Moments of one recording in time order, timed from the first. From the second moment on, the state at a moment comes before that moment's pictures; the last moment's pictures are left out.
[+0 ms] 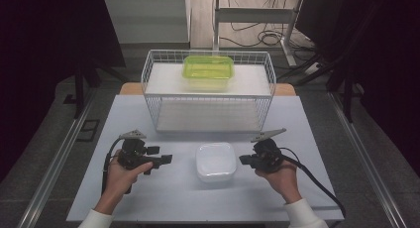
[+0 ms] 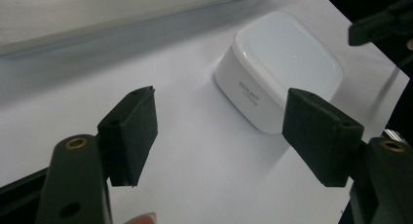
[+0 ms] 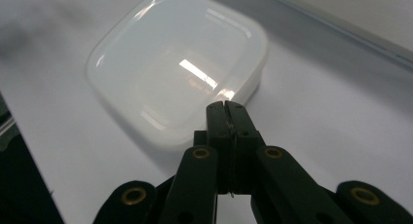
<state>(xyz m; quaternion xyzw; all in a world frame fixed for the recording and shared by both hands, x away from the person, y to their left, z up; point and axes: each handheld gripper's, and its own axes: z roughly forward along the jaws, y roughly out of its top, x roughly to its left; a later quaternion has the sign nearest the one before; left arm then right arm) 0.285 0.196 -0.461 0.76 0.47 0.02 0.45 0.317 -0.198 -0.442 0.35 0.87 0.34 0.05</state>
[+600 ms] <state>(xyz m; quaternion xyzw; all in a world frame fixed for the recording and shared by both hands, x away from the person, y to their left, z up) 0.279 0.191 -0.462 0.76 0.46 0.02 0.45 0.267 -0.198 -0.444 0.32 0.87 0.37 0.04</state>
